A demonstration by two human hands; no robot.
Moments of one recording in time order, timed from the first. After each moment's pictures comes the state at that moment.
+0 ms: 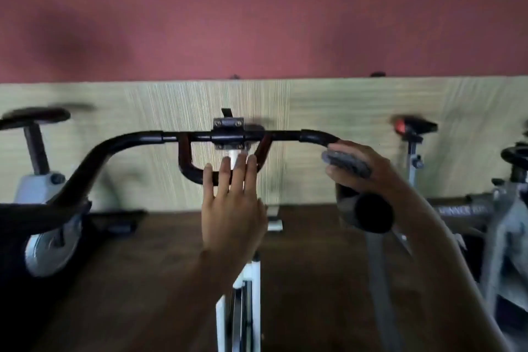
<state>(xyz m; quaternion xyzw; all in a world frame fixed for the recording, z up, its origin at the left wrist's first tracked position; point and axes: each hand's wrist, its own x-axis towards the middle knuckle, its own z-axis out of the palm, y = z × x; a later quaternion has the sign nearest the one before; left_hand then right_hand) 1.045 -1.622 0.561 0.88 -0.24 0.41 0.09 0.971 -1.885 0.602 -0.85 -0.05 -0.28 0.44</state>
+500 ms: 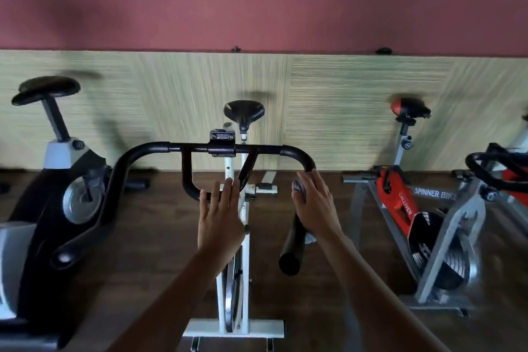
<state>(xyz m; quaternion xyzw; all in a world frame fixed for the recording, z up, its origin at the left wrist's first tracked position) 1.014 -1.621 0.609 0.95 -0.22 0.20 0.08 0.955 -1.819 0.659 -0.92 0.17 -0.10 0.34</state>
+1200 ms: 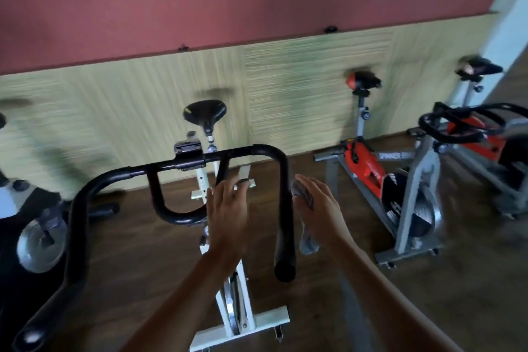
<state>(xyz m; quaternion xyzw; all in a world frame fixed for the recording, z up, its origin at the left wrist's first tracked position) 1.025 -1.666 0.644 0.91 -0.31 0.17 0.21 0.915 -1.831 0.664 -0.86 0.23 -0.19 0.42</state>
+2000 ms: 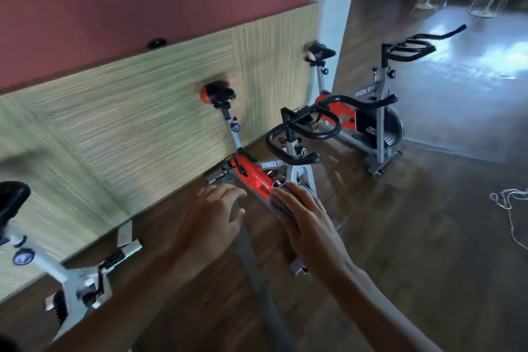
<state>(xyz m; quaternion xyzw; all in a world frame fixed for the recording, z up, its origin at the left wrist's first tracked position) 0.993 -2.101 0.696 0.75 -0.62 0.02 0.24 0.807 -2.187 0.672 -0.86 0.33 -0.32 0.24</state>
